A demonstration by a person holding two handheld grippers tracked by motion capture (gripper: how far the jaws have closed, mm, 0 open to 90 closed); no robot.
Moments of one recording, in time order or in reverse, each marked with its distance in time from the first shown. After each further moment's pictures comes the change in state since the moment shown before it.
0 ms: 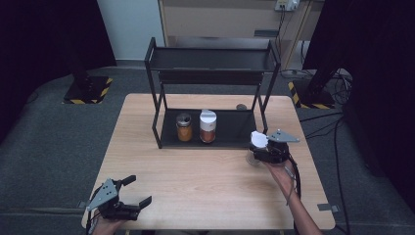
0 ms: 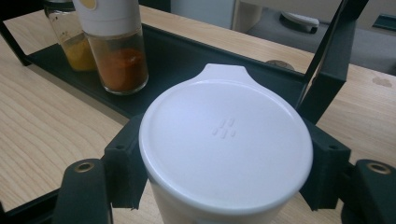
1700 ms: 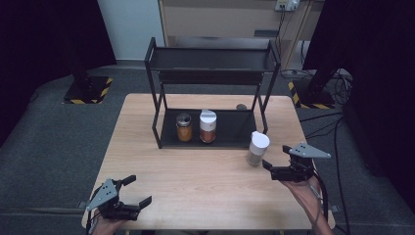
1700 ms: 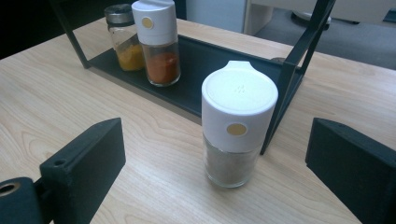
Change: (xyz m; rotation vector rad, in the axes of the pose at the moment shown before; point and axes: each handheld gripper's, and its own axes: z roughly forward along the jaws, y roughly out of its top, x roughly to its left) left arm 0.001 0.000 0.000 -0.005 -0.004 -0.002; right arm 0.001 0.006 -0.092 0.001 0.059 0.044
